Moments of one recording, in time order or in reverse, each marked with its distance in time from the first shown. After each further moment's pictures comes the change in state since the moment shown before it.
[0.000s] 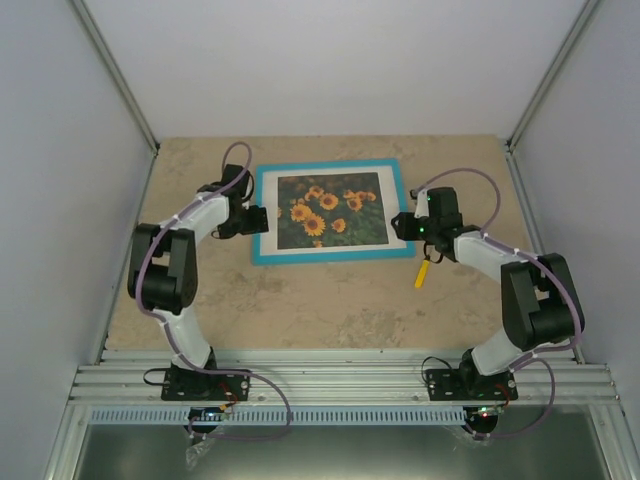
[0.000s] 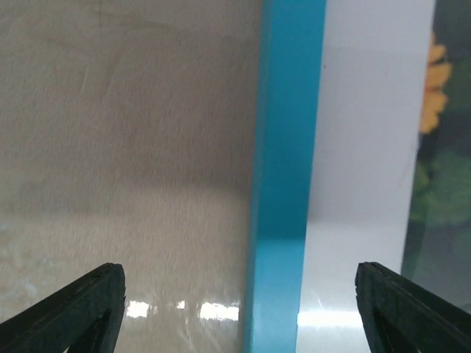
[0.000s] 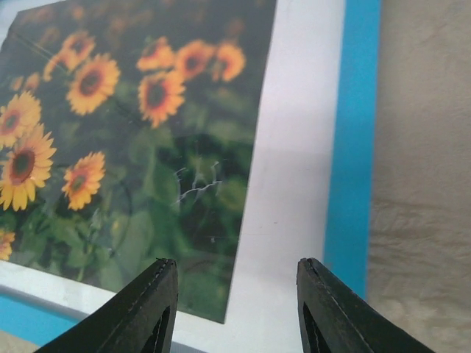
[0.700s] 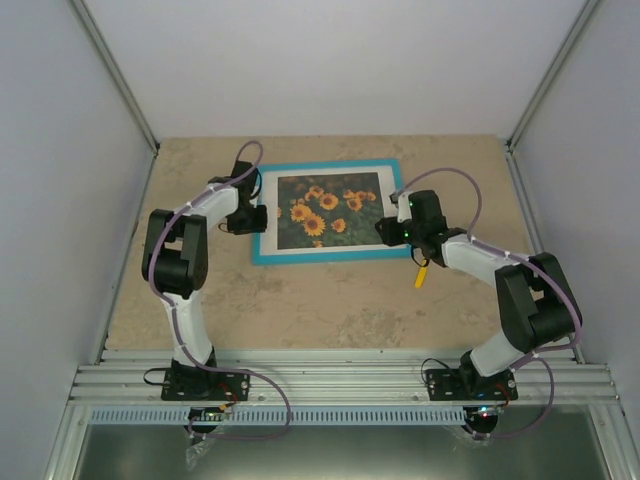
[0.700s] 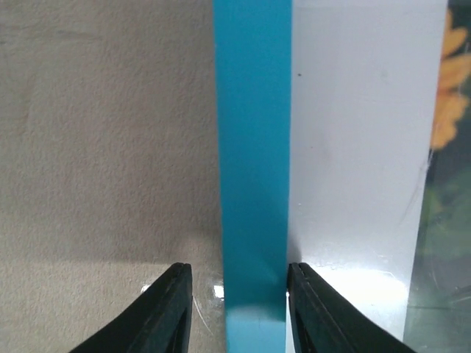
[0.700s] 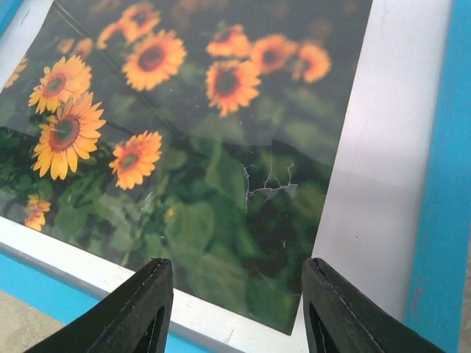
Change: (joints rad) left arm -0.014 0.187 0.170 -0.089 0.004 0.079; right arm 0.135 -0.001 -0.006 0.042 0.053 -0.063
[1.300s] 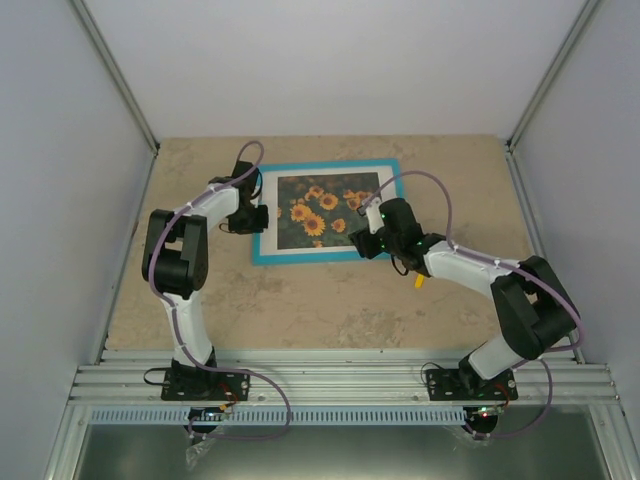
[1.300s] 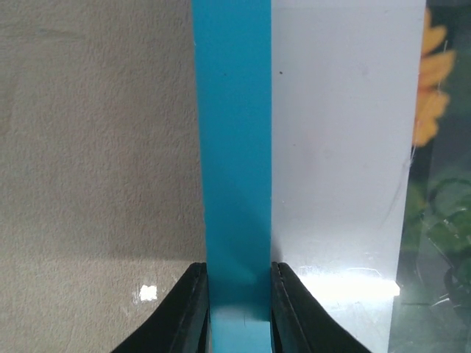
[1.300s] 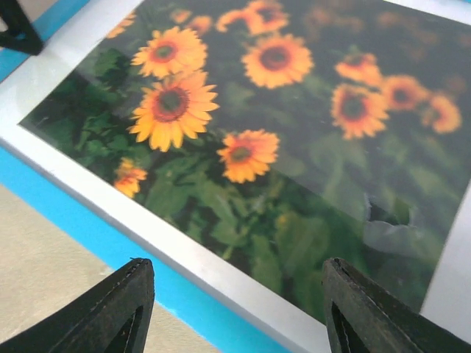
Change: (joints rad) left arm -0.005 -0.003 0.000 0.002 0.018 0.001; right arm 0.190 -0.016 0.017 0.000 0.088 -0.129
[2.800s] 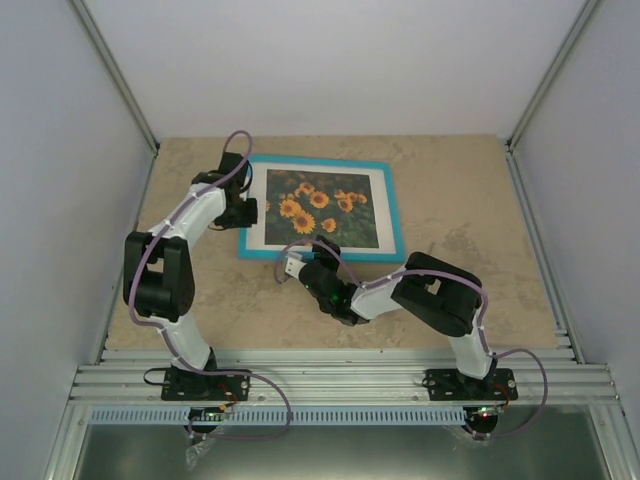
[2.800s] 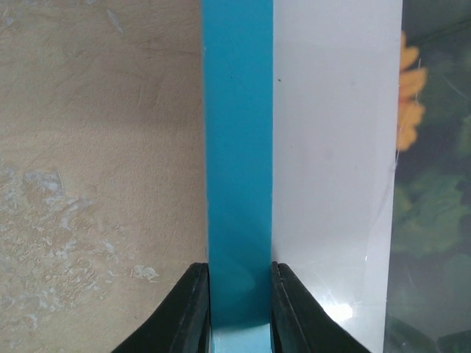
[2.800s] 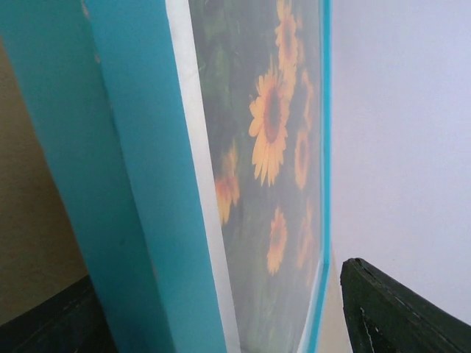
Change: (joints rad) left arm 0.008 -0.208 -0.026 -0.098 -0.094 0.013; right arm 0.546 0.449 0.074 0.557 0.909 -0.877
